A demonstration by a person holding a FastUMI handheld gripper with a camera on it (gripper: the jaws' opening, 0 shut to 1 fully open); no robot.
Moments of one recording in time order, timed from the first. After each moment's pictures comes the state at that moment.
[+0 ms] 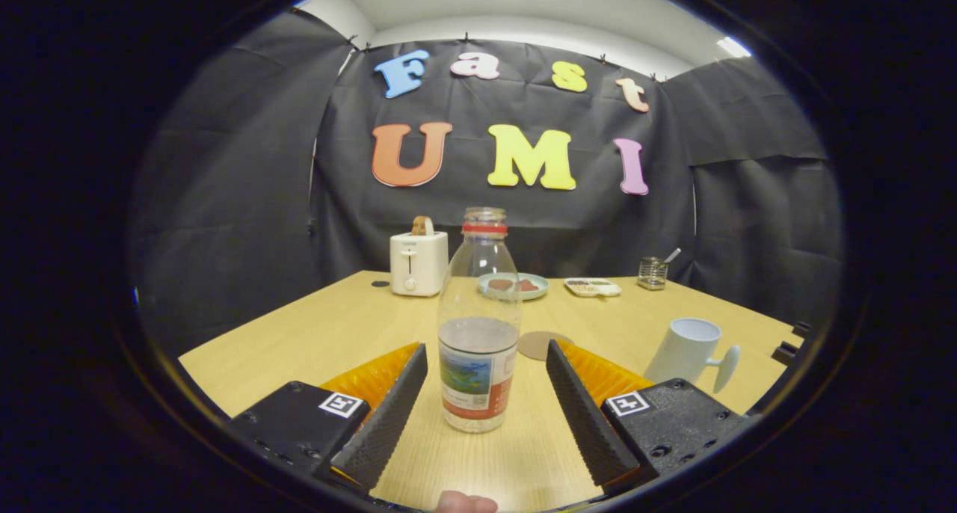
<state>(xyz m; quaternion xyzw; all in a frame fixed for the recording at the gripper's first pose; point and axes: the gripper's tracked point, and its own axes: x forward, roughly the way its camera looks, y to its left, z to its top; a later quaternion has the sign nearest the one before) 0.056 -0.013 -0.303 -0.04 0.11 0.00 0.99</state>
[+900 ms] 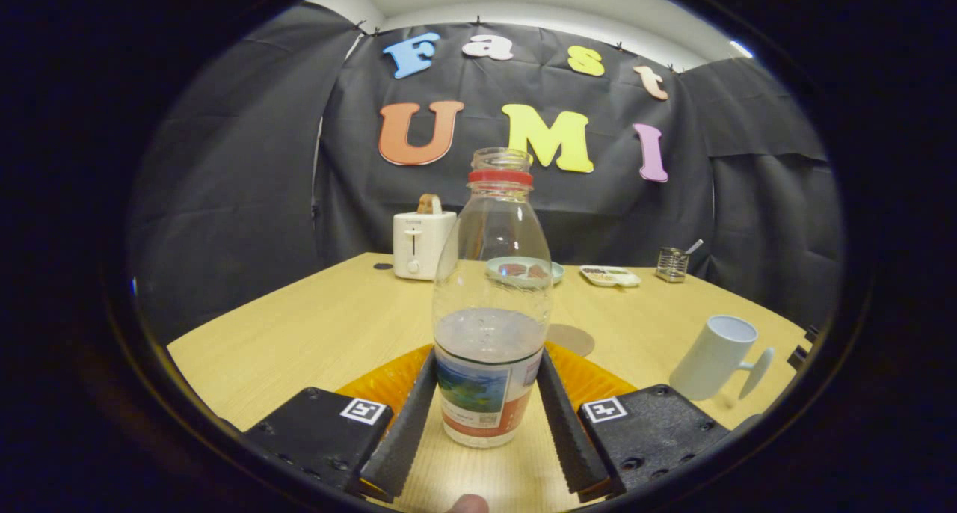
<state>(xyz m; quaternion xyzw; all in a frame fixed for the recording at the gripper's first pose) 0.089 -0.013 -0.316 -0.05 0.14 0.02 0.99</state>
